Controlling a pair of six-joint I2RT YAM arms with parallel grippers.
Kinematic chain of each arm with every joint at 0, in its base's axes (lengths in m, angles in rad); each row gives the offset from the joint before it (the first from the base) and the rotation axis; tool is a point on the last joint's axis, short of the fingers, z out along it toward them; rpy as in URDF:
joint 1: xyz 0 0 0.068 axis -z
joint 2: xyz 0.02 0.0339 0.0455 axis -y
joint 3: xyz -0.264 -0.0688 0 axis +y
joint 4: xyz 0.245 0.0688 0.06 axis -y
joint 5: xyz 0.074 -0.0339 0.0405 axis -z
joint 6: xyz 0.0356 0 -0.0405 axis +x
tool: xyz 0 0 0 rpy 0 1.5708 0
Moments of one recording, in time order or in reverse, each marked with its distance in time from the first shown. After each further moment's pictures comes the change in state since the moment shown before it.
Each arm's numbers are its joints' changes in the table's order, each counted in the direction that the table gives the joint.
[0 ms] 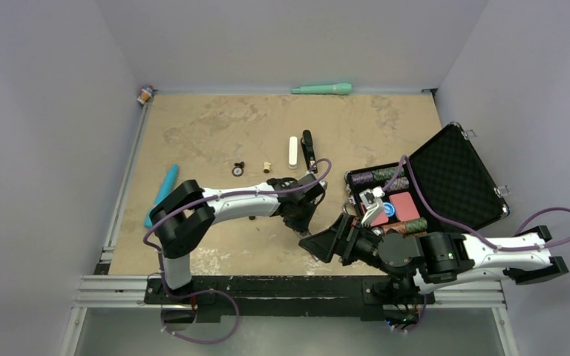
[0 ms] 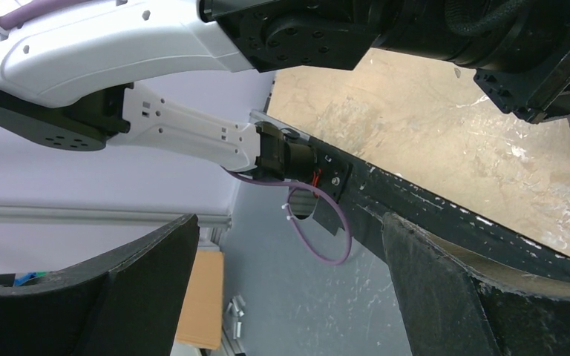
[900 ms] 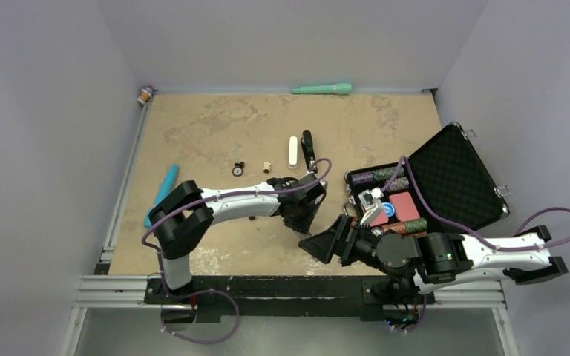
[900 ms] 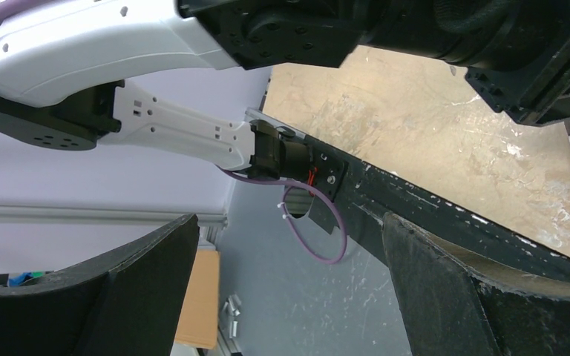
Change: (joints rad) left arm 0.007 -0.011 -0.017 -0.013 -0.003 -0.008; right arm 0.000 0.000 0.011 0.000 -0.003 0.001
